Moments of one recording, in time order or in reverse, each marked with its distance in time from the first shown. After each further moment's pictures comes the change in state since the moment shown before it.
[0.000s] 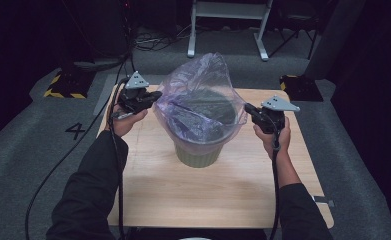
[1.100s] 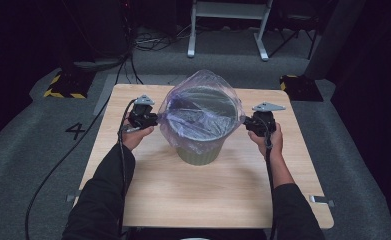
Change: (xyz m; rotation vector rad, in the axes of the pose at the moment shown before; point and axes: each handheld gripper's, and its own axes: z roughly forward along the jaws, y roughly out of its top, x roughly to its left) left arm 0.002 -0.075 0.059 0.091 -0.148 -0.141; right arm -0.010 -0.040 0.037 0.223 0.051 0.082
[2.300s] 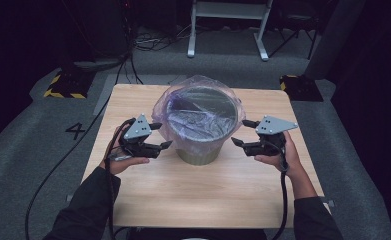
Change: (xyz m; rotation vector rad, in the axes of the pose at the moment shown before) left arm -0.095 -0.007 -0.074 -0.084 0.003 0.337; right arm 0.052 0.008 -0.082 -0.144 0.241 -0.394
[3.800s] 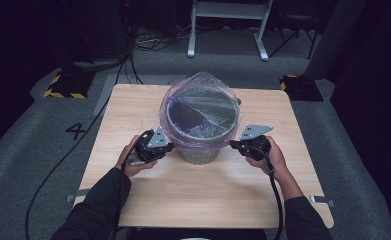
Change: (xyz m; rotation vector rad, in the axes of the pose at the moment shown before) left arm 0.000 -0.048 0.059 0.183 -0.042 0.047; right arm 0.005 -0.039 0.048 0.245 0.044 0.040
